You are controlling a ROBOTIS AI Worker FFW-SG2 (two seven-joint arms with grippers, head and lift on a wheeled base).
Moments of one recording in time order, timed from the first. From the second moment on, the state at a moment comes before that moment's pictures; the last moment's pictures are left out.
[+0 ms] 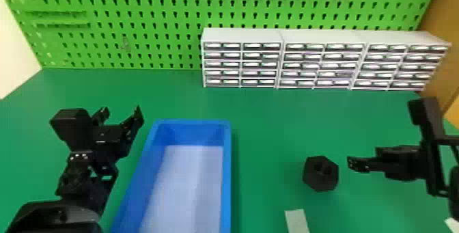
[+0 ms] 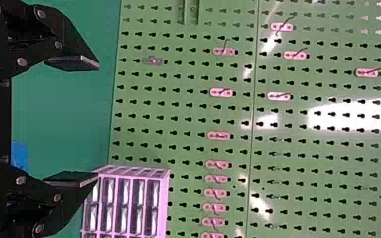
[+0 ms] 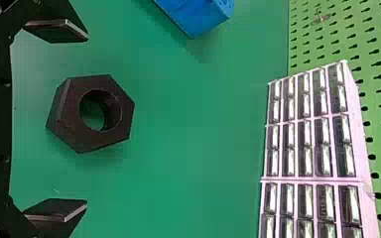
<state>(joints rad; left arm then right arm) 0.08 0.06 0.09 -1.81 0.12 0.12 -0.04 -0.14 -0.18 -0.21 -1.92 0.41 1.12 1.10</state>
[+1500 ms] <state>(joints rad) 0.08 0.06 0.09 -1.81 0.10 0.12 -0.04 -0.42 -0.20 -0.09 -1.43 0.52 0.98 1.11</state>
